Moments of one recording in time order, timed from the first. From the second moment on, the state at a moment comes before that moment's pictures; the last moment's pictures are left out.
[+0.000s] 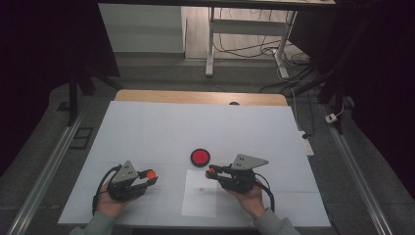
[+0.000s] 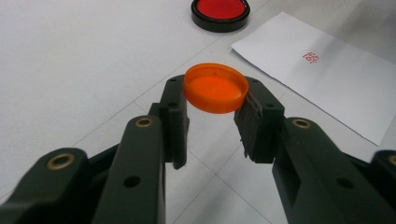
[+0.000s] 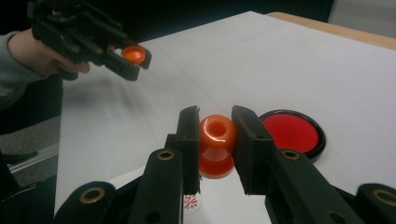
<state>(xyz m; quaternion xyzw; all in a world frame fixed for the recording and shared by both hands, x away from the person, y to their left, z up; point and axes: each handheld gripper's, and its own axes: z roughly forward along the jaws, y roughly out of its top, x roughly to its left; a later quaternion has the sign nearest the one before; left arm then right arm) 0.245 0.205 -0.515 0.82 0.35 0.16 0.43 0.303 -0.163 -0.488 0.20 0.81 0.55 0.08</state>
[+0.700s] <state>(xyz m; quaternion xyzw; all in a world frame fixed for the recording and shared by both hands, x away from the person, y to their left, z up) 0.246 0.203 -0.517 0.82 0.35 0.16 0.42 0.305 -0.176 -0.473 0.22 0.79 0.57 0.09</state>
